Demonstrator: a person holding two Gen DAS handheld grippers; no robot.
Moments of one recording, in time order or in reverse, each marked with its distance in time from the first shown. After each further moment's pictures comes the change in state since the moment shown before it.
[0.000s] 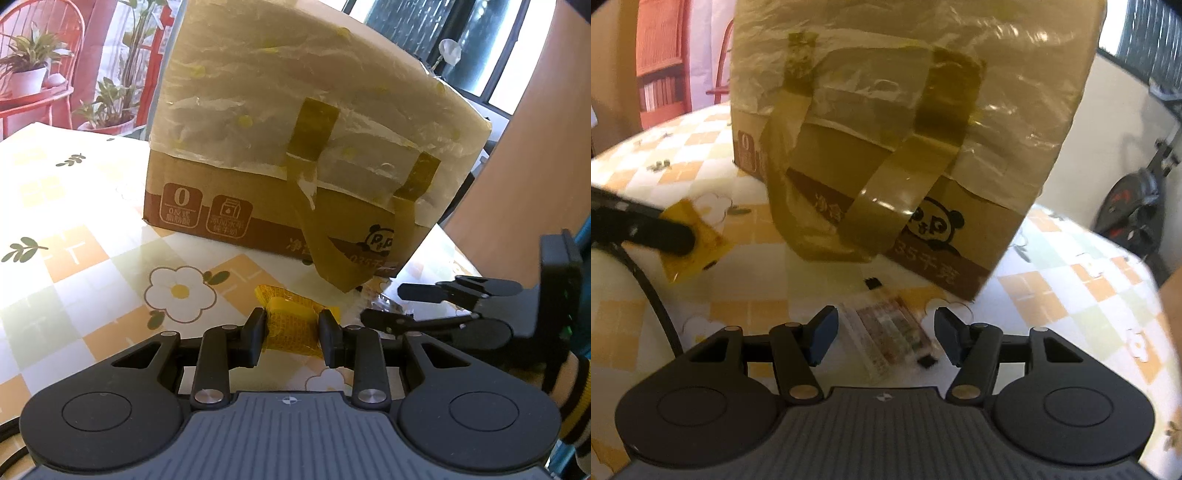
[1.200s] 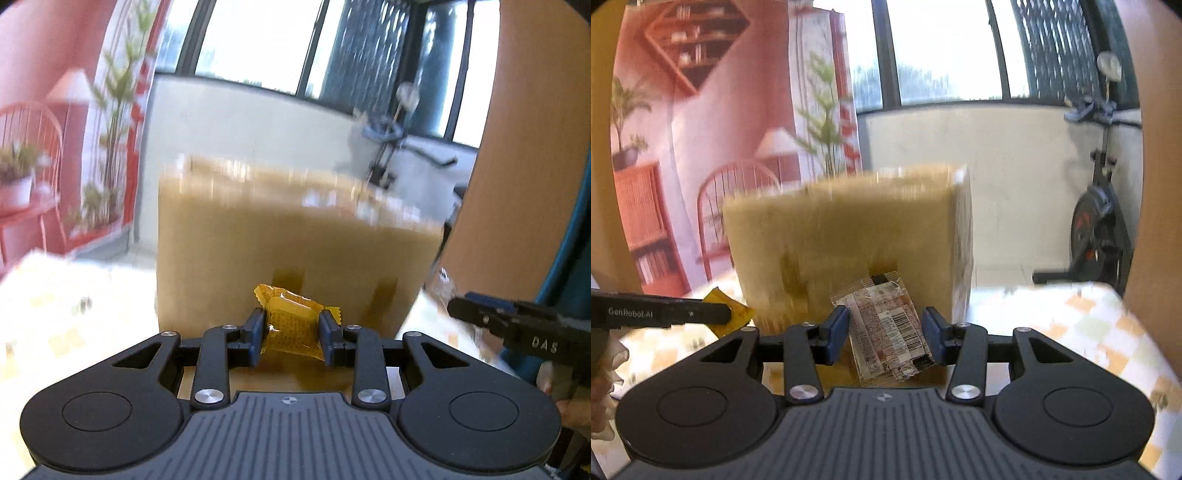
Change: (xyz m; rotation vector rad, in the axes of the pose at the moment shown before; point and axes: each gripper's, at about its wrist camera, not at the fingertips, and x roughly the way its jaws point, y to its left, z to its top) left arm -0.067 -0.017 0.081 0.185 -0.246 -0.007; right arm -0.134 -0.015 0.020 0.311 -0.428 -0.025
